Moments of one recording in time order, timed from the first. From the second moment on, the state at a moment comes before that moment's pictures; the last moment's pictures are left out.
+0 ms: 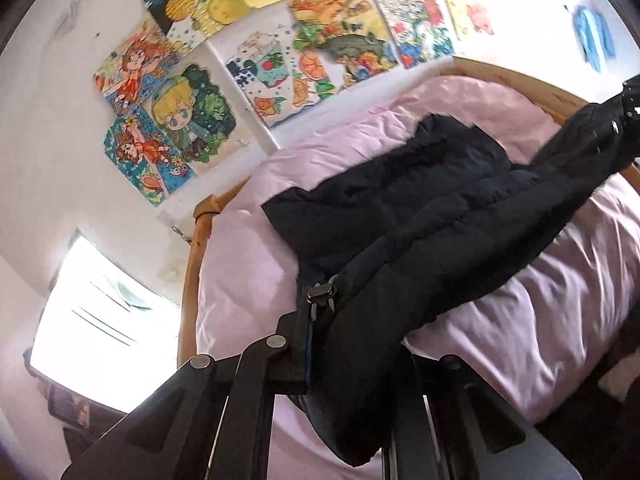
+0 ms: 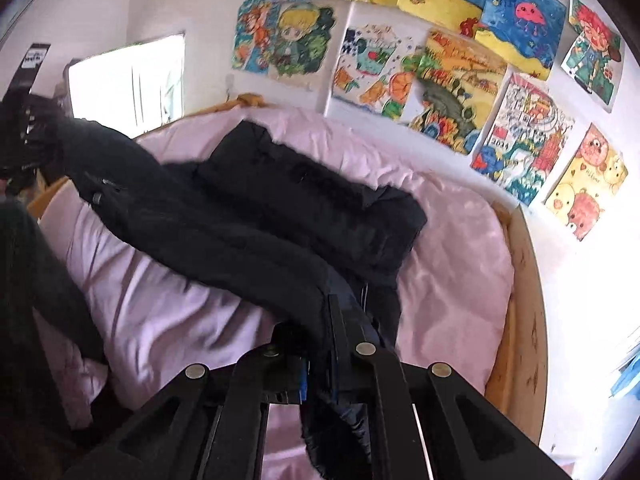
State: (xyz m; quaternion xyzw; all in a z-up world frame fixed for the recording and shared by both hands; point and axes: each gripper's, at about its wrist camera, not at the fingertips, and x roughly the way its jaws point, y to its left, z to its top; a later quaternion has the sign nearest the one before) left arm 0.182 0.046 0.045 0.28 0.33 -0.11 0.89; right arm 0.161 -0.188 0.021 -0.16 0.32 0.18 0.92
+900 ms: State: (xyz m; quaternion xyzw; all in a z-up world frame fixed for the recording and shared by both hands) left arm 0.475 0.037 0.008 0.18 0.33 -0.01 0.93; right arm 0.477 -0.169 -0.013 -0.20 0.25 0.08 0.94
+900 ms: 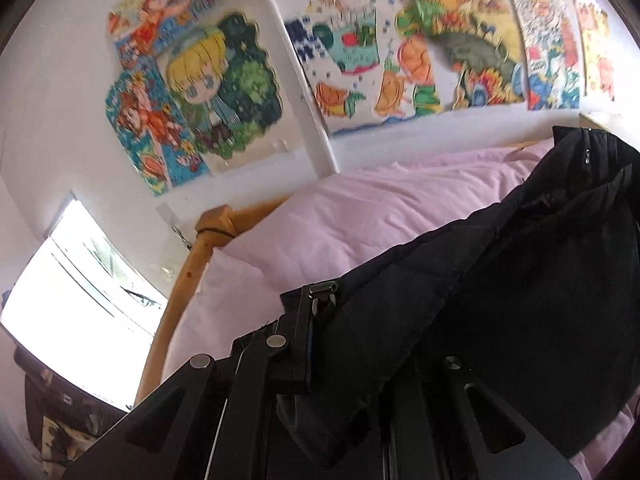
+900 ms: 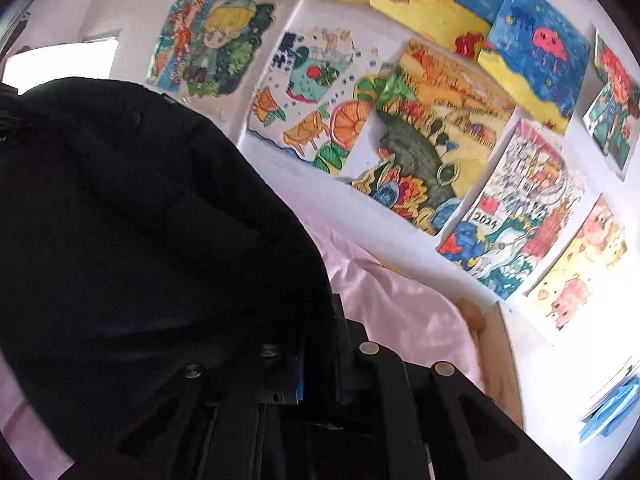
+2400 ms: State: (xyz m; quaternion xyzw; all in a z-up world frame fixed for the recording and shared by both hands) left arm 0.533 0.101 0.040 -0.10 0.44 -0.15 0.88; right arm 0.594 -0.218 -0.102 -0.07 0.29 0.03 0.95
